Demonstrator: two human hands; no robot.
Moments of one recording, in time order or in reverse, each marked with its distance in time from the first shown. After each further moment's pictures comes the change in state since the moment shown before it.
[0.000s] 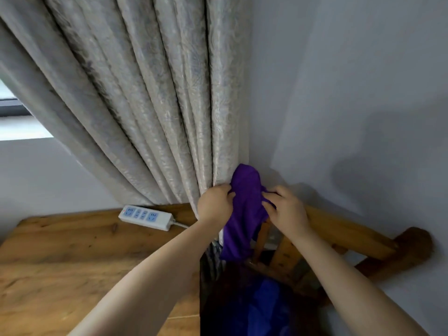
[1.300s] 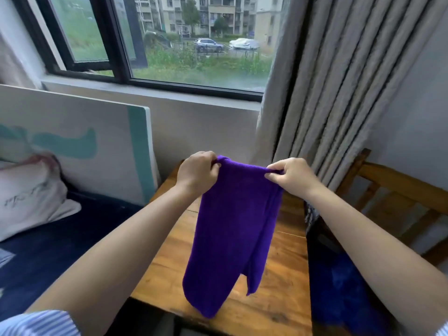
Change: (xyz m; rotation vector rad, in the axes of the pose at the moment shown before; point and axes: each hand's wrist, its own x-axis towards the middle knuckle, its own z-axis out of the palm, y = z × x) left_hand -0.376 -0.233 -0.284 0.140 0.484 -0.051; right_hand -0.138 -0.432 -0.033 0.137 -0.280 -0.144
